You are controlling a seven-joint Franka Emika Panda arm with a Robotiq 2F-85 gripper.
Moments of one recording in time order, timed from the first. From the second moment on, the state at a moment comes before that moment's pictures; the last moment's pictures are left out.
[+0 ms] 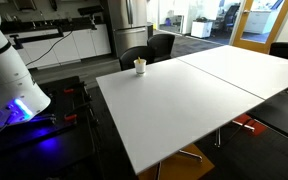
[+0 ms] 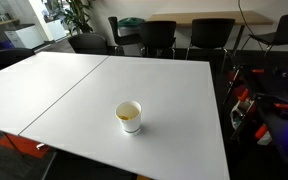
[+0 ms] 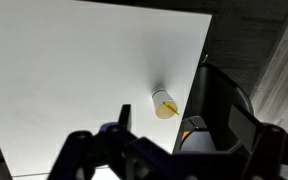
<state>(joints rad) 0.11 -0.96 -0.03 -2.69 0.18 1.97 -0.05</state>
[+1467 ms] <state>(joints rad) 0.38 -0.61 -0.32 -2.60 0.39 2.35 -0.75</state>
